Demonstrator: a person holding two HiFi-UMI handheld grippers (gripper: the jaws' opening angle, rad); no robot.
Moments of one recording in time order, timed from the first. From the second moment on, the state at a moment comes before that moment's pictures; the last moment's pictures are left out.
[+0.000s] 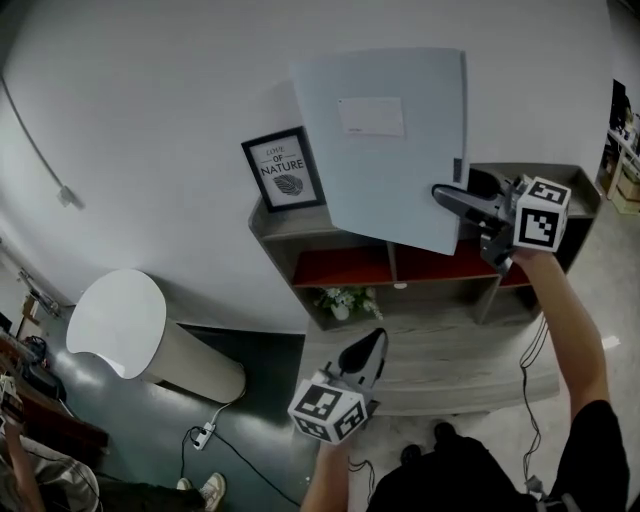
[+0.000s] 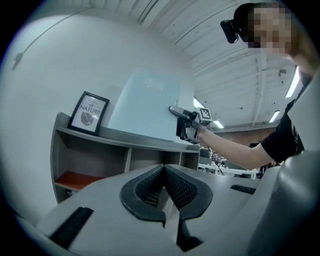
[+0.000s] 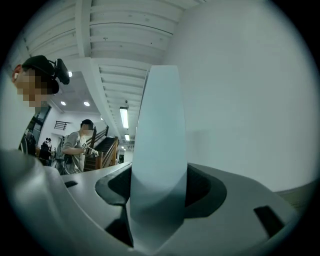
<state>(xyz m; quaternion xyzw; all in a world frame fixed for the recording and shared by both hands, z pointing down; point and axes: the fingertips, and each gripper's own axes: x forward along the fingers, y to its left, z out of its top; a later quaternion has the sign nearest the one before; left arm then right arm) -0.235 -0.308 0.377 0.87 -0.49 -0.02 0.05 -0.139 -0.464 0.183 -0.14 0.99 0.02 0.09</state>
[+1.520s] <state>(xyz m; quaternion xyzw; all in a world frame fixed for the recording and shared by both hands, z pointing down) -0.179 -0.371 0.358 0.84 -0.54 -0.01 0.04 -0.174 -0.592 0.214 -0.10 0.99 0.03 0.03</state>
